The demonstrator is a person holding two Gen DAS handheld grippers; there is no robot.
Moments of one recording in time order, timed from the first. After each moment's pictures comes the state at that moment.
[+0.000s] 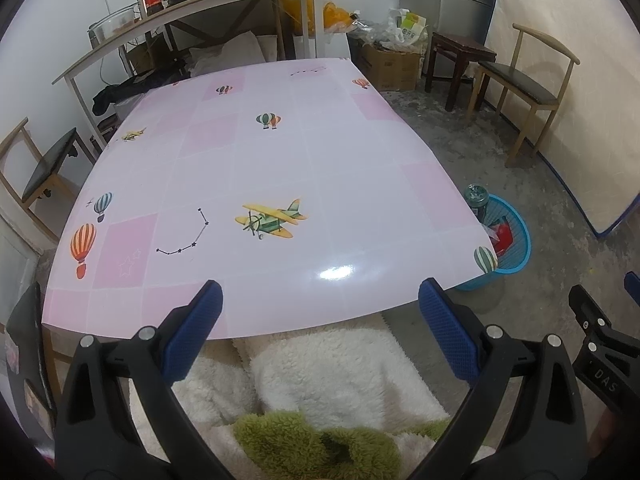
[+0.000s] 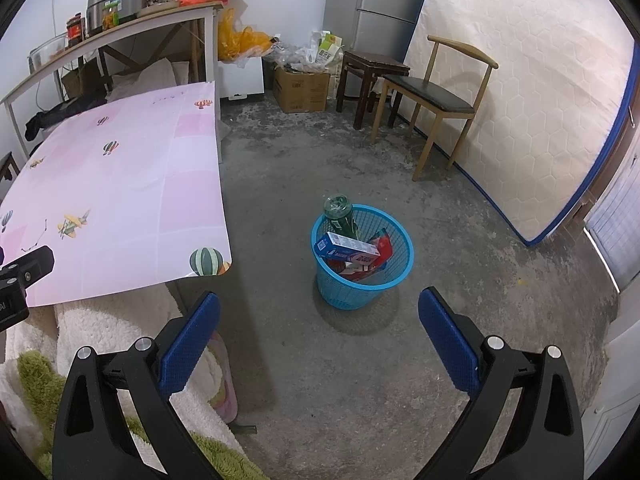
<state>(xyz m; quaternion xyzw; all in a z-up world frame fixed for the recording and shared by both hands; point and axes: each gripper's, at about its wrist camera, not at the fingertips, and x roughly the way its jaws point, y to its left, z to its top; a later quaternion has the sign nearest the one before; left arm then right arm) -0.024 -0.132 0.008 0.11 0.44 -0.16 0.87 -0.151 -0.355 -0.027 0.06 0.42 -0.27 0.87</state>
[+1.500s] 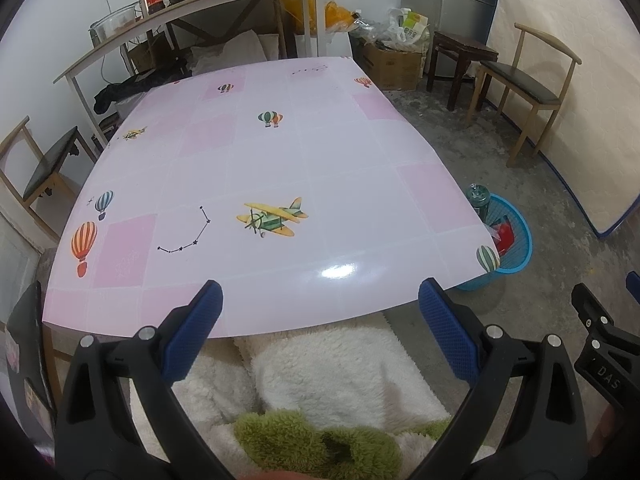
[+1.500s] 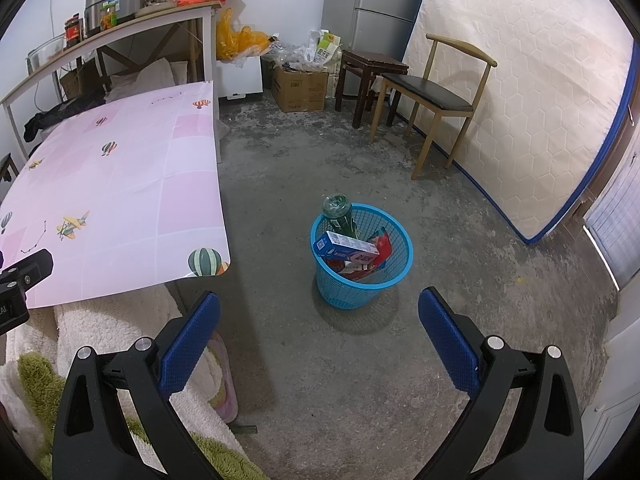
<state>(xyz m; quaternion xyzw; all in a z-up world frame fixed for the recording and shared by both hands) -0.021 -0.131 0.006 0.10 0.45 -0.16 0.87 -0.151 -0.356 -0.027 0.06 0.42 -0.27 0.86</state>
